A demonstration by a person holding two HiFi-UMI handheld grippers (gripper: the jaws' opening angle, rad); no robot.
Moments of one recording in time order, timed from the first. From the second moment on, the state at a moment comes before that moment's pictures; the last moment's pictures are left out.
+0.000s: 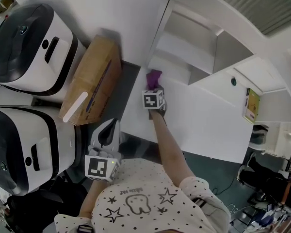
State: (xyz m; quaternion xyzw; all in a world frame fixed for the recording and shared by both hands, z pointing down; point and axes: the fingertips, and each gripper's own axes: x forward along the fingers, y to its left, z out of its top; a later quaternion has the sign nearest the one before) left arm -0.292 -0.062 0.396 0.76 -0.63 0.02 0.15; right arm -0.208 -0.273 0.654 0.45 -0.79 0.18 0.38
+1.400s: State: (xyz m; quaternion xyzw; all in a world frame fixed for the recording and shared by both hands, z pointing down) left arm -0.183 -0.070 0.385 0.87 -0.48 0.01 0.14; right arm -0.004 -0.177 0.587 0.61 -0.71 0.23 0.27
